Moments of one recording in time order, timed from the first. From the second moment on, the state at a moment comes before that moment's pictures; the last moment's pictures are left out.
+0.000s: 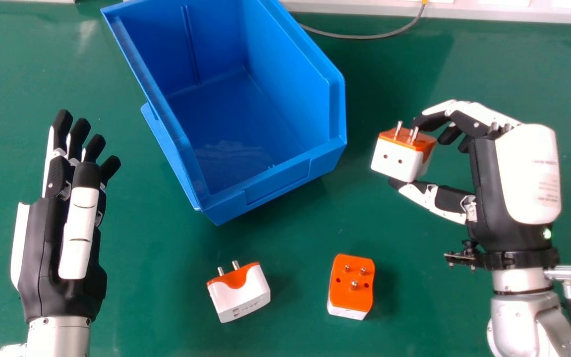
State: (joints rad) left arm 0.22 0.07 0.25 0.08 -0.30 -0.50 -0.28; right arm -0.09 -0.38 0.21 0.31 -0.75 -0.47 -0.83
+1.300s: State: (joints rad) left arm 0.24 0.02 0.22 0.07 -0.26 -0.52 -0.22; right arm 0.06 -0.26 0.33 0.04 -0.87 -0.58 -0.74
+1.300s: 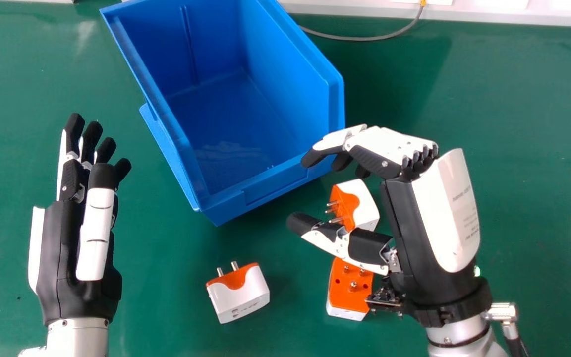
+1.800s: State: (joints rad) left arm 0.25 0.03 0.22 0.06 -0.28 -0.53 -0.24; right arm 0.09 -0.23 0.19 0.11 -0.68 -0.45 -0.60
